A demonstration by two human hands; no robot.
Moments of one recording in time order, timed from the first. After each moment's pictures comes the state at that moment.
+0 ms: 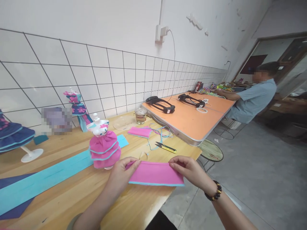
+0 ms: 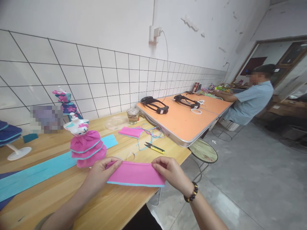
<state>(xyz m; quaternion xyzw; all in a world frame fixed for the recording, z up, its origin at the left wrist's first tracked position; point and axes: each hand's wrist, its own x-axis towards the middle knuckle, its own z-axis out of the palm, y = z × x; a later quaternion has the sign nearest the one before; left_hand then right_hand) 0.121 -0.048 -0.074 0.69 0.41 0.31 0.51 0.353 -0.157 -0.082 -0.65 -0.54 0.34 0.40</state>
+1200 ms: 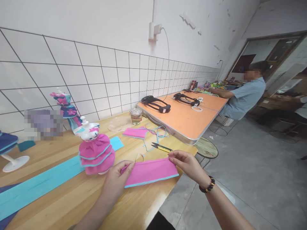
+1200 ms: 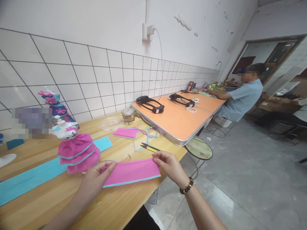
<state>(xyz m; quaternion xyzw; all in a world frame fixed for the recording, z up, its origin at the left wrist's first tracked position) 0.124 -0.042 -0.095 0.70 0.41 0.32 0.48 0.376 -0.144 -0.106 -0.63 -0.47 0.35 0.51</state>
